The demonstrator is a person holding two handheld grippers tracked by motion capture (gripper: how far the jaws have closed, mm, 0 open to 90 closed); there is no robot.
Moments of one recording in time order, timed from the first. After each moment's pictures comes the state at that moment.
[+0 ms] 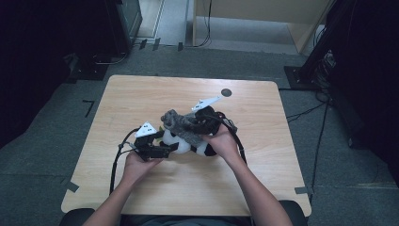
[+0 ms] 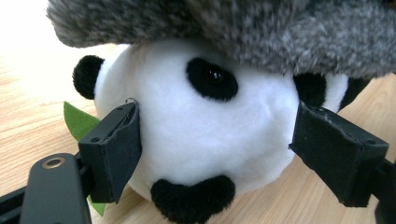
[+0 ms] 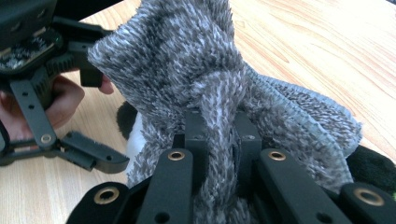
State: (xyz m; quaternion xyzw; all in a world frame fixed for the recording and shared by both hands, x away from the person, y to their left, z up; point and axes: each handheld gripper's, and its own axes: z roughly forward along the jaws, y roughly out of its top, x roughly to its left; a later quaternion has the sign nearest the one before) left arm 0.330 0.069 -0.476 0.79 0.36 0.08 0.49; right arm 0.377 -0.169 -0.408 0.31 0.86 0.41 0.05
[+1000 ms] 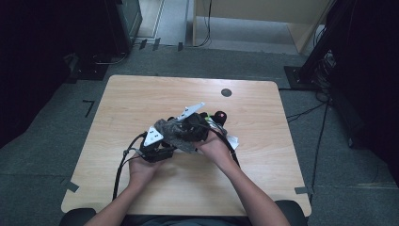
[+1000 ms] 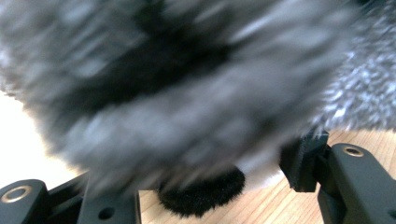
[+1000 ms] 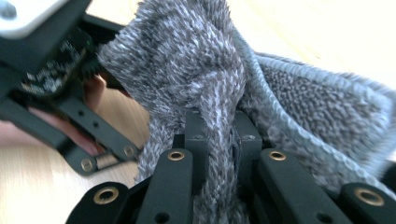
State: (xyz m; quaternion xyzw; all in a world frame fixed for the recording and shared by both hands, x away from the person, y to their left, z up) left arm 0.319 0.053 -0.488 0.79 0.36 0.16 0.47; right arm 0.358 -0.134 -0.410 0.27 0.89 0.36 0.07
